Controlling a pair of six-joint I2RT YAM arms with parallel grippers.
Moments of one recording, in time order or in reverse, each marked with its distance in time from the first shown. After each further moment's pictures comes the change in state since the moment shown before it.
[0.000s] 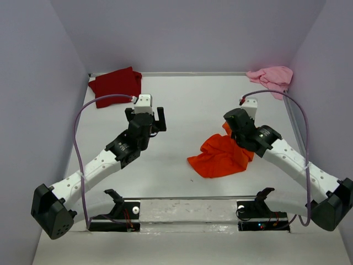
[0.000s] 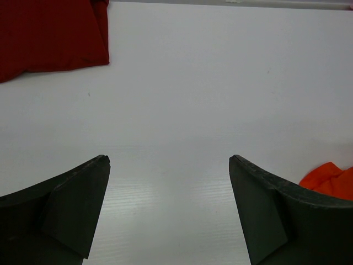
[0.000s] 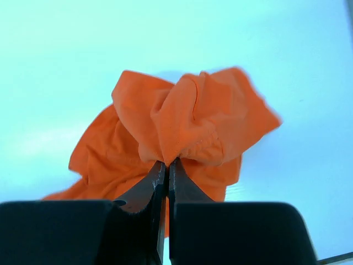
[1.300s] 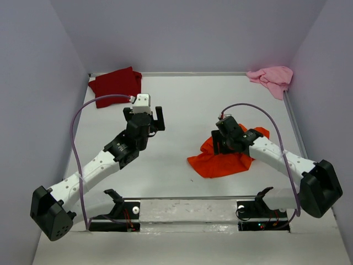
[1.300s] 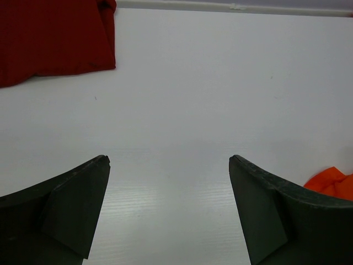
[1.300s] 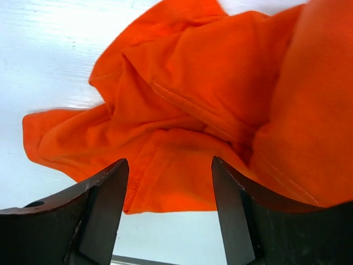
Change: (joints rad) left arm 0.007 -0.021 0.000 0.000 -0.011 0.013; right arm -0.069 0.095 -0.176 0.140 -0.481 -0.121
